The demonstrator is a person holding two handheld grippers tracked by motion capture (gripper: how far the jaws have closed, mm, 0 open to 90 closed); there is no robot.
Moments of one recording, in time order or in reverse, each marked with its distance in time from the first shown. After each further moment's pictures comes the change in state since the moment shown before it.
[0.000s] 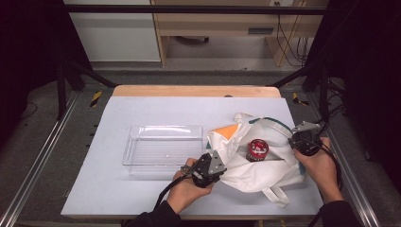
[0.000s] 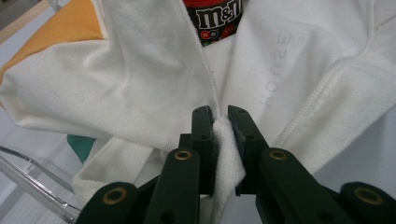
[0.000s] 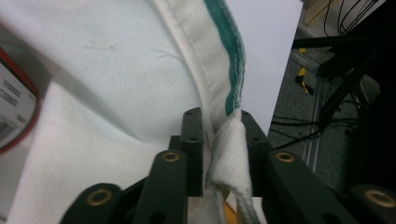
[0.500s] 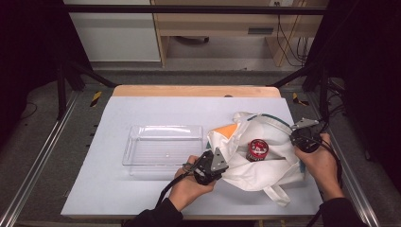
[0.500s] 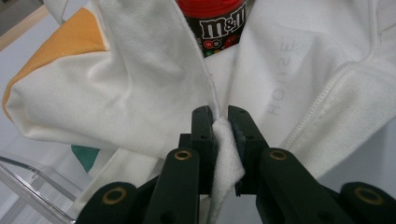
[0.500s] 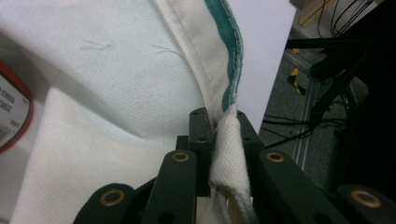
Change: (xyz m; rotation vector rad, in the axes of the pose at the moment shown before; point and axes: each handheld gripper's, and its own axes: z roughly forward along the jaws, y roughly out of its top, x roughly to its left) left arm 0.003 0.007 0.002 0.006 -0.001 -0.006; right arm 0.000 0.007 0.002 0.032 -0.024 -0.041
